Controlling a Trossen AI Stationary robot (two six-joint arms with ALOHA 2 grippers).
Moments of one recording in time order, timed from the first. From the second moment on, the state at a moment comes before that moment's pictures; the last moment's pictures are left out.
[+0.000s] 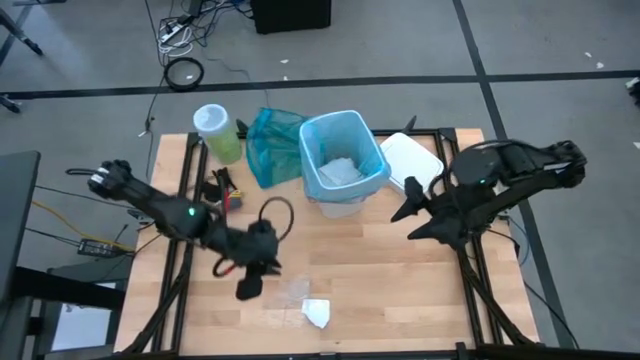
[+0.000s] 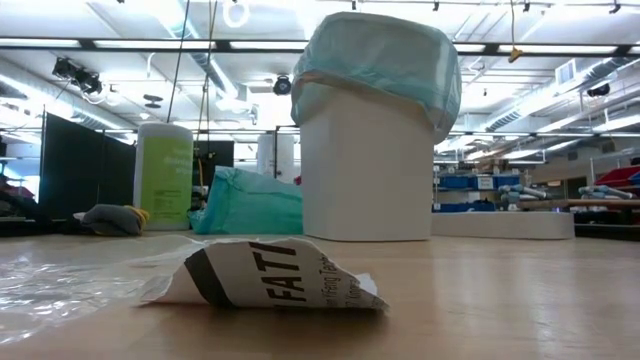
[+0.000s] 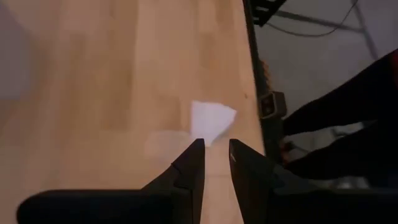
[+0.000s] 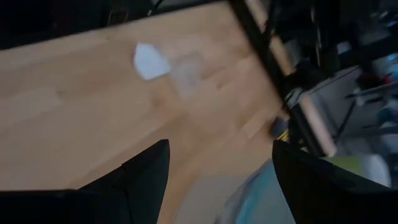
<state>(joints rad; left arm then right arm) -0.48 1.34 1.28 -0.72 -0.08 -0.54 0.29 1.10 1.47 -0.83 -0.05 0.41</state>
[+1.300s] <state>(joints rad) -0.81 1.66 0.69 0.11 -0.40 -1.03 0.28 1.14 1.47 -0.89 0.10 0.45</state>
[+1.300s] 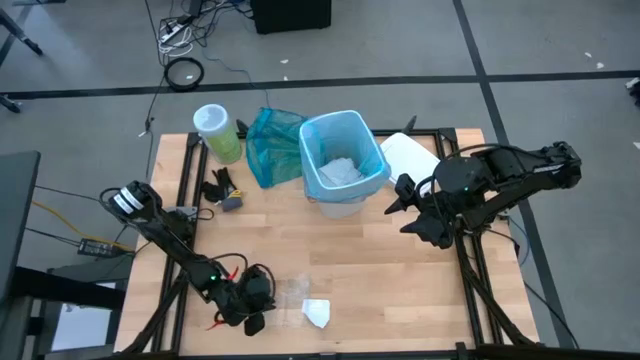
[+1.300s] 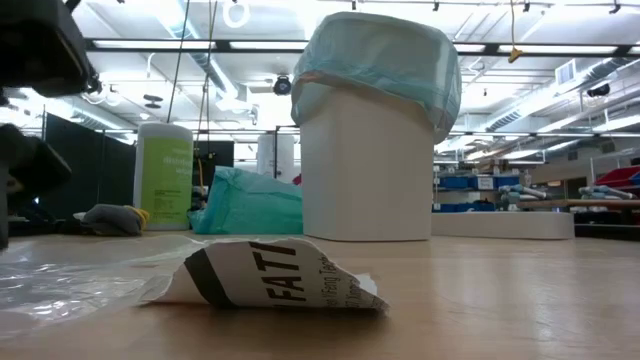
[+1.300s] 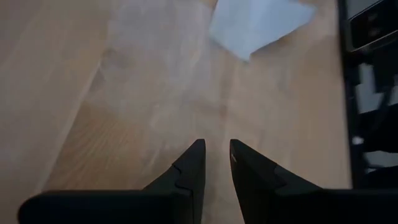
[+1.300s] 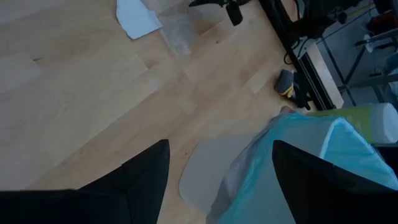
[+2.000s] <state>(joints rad) -0.81 1.76 0.70 0.11 -0.24 -1.13 0.28 1.14 1.47 -0.89 0.08 0.48</state>
